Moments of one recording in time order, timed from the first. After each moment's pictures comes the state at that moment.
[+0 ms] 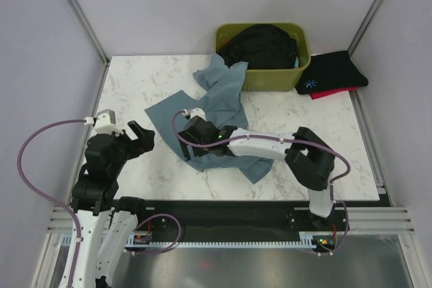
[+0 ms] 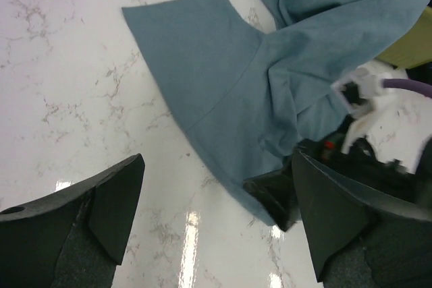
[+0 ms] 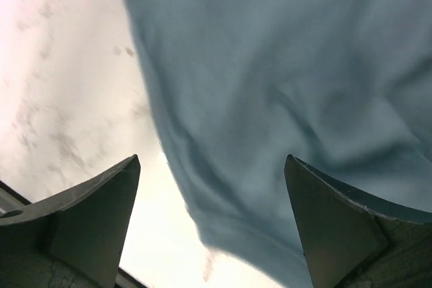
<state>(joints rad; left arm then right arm) -0.12 0.47 0.77 -0.70 -0.04 -0.46 1.05 1.88 1.33 -0.30 0.18 0.55</state>
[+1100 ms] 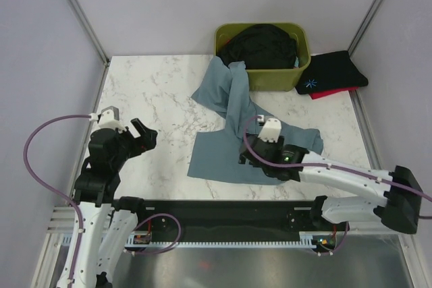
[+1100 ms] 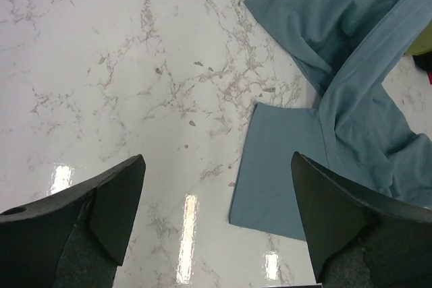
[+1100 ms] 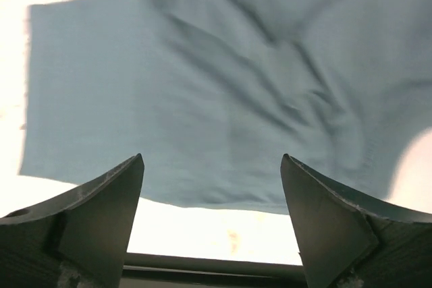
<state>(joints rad) -0.10 0.50 0.77 -0.70 0.00 -0.46 1.01 1.10 0.77 -0.67 0.58 1.01</state>
